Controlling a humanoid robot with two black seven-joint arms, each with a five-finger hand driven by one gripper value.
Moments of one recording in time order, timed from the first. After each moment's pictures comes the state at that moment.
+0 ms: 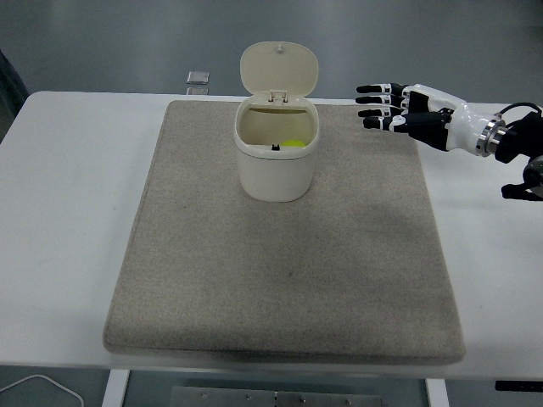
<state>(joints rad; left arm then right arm) 0.05 0.00 -0.04 -0.14 0.01 -0.05 -0.31 1.05 -0.50 0.26 0.93 -0.23 0.30 0.11</state>
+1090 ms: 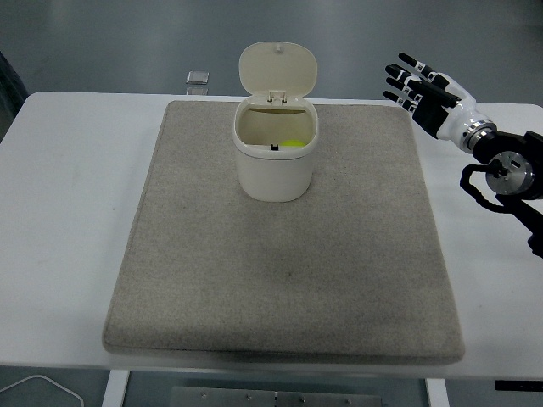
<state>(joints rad) 0.05 0.00 -0.04 -0.14 0.01 -0.05 -0.31 0.98 -0.36 0.44 0.81 0.09 0.04 0.12</state>
